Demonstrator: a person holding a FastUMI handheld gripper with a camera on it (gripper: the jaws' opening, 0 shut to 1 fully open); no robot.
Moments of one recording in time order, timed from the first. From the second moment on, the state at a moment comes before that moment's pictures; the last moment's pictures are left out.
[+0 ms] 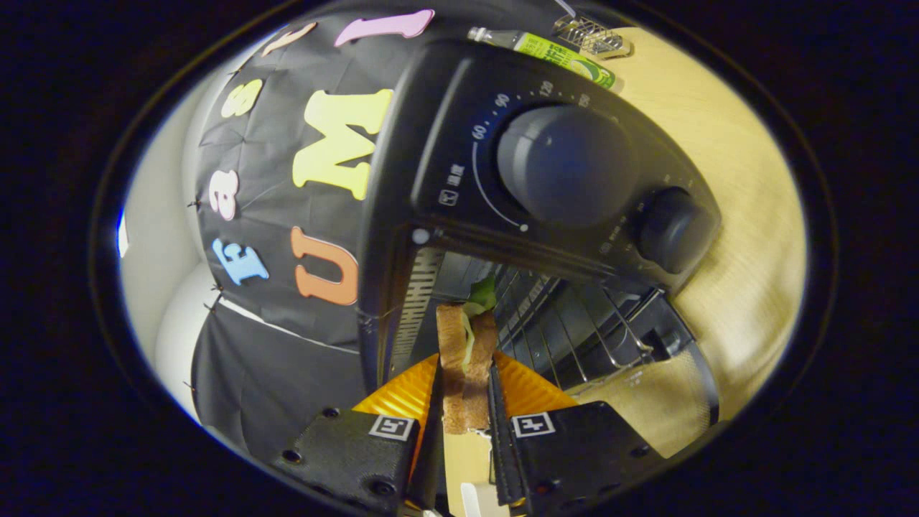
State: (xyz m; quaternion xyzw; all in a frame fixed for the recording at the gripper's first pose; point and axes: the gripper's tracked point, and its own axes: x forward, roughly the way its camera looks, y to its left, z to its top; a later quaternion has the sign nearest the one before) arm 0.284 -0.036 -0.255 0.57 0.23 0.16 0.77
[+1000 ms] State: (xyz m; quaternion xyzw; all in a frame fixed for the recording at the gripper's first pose) arm 0.307 -0.032 -0.270 0.25 0.22 0.07 0.94
